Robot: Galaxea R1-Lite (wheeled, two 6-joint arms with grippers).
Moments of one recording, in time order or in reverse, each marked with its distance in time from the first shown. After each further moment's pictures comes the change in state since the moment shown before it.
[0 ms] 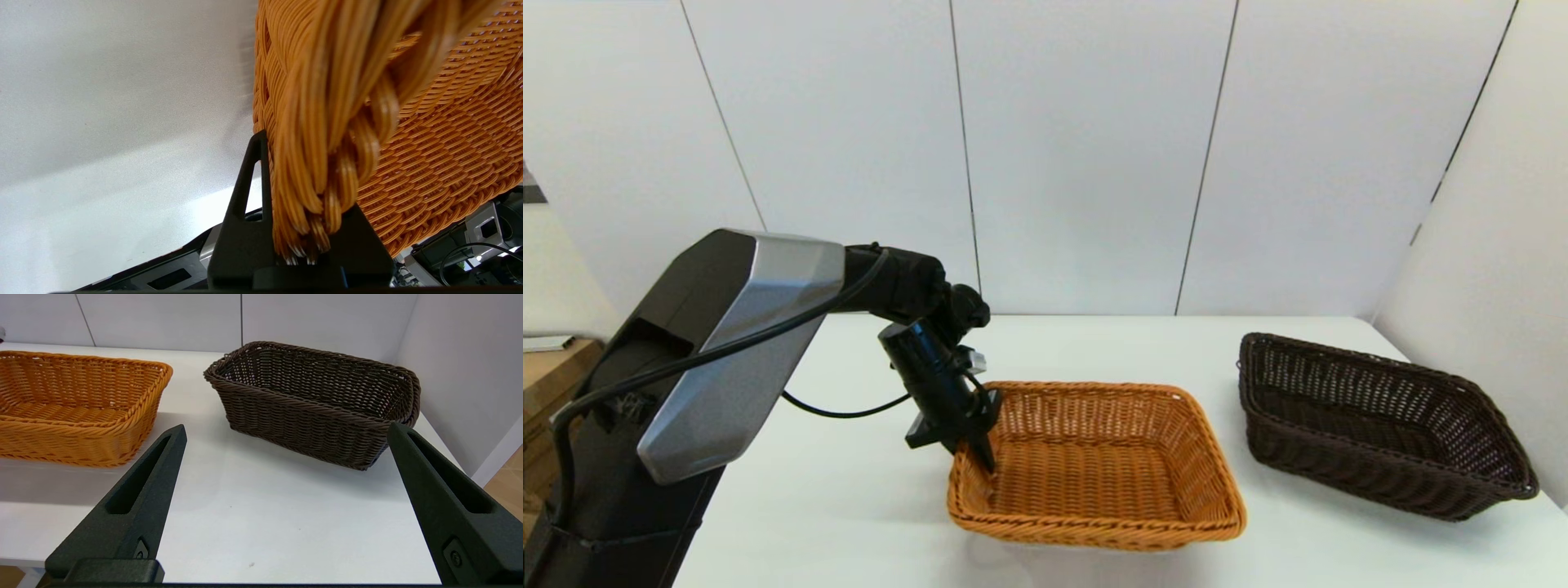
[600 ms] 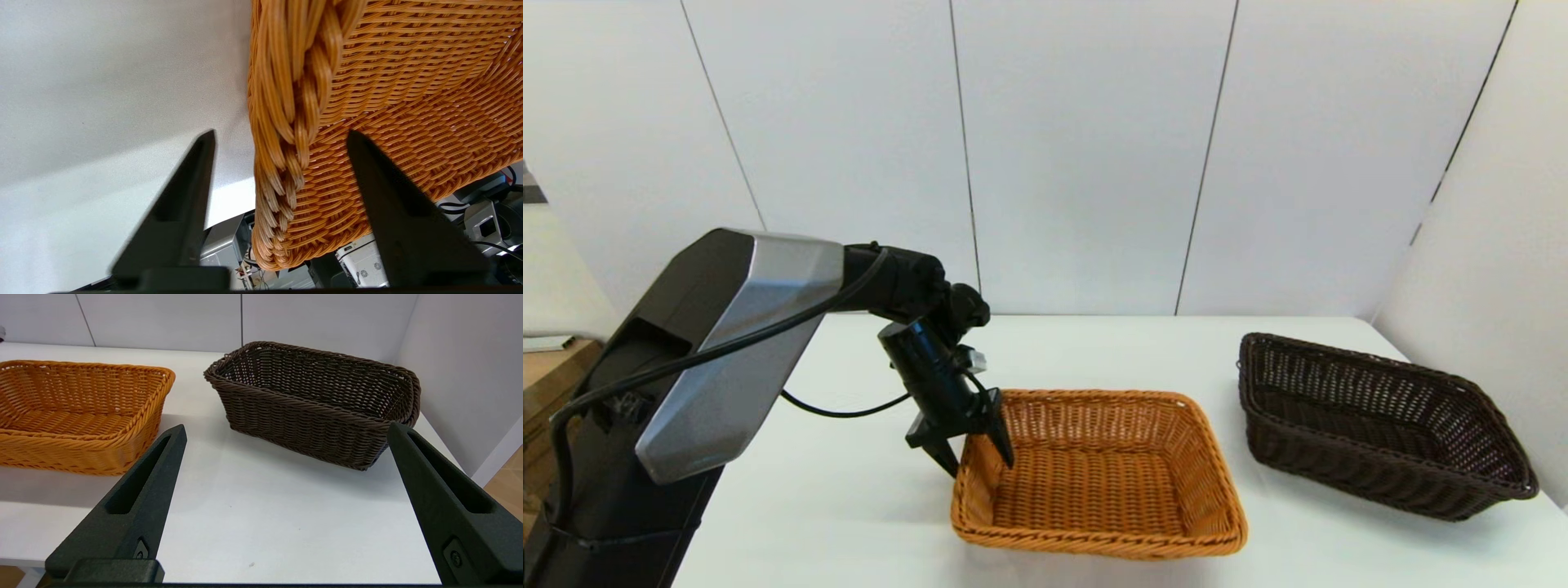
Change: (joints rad) left arm 0.002 -0.003 0.000 0.002 0.001 -0.001; right arm 0.000 0.000 0.000 0.000 0.000 0.000
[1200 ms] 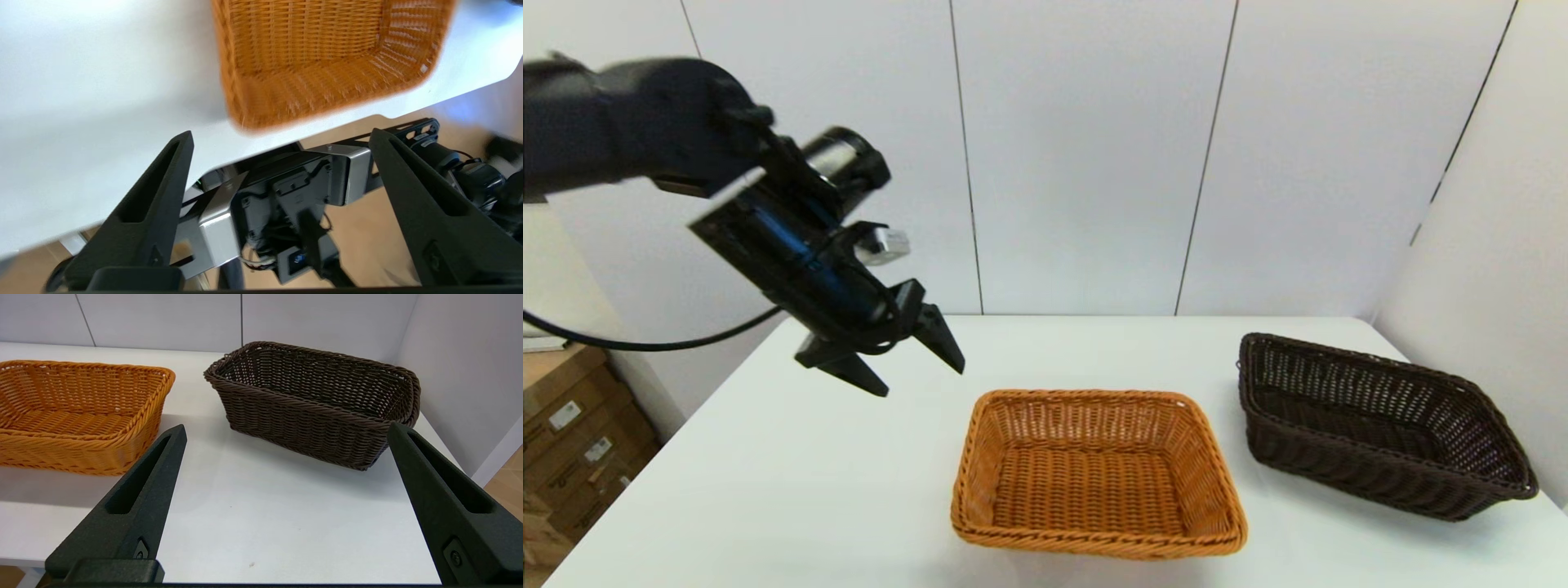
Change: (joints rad) left arm 0.046 -0.492 0.038 0.108 0.101 -0.005; right arm 0.000 0.000 0.000 0.000 -0.001 0.000
